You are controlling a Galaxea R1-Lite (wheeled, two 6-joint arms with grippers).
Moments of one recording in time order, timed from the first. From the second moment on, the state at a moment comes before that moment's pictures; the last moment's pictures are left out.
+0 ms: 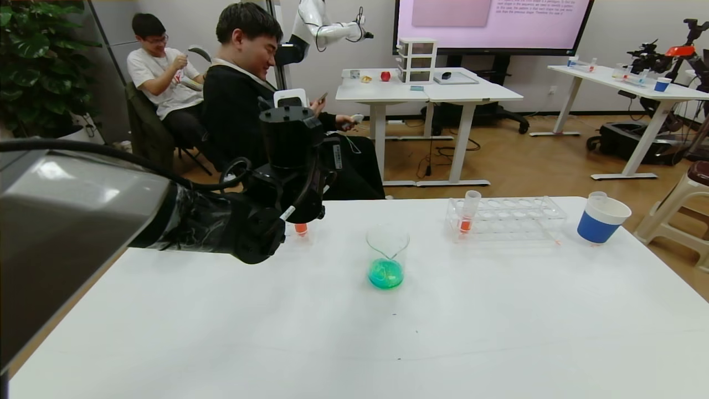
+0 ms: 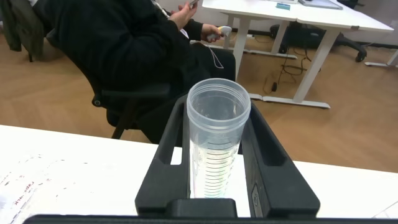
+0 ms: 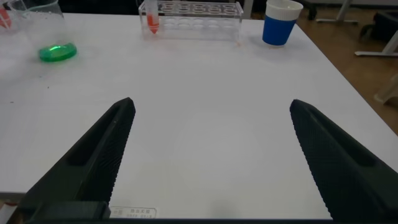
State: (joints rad) left arm -0.57 2.09 -1.38 -0.80 0.66 -0.07; right arm 0.01 0.00 0.00 0.00 0.00 0.00
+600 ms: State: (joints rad) left arm -0.23 1.97 -1.21 -0.80 0.51 -0.04; right arm 0.01 0.00 0.00 0.00 0.00 0.00
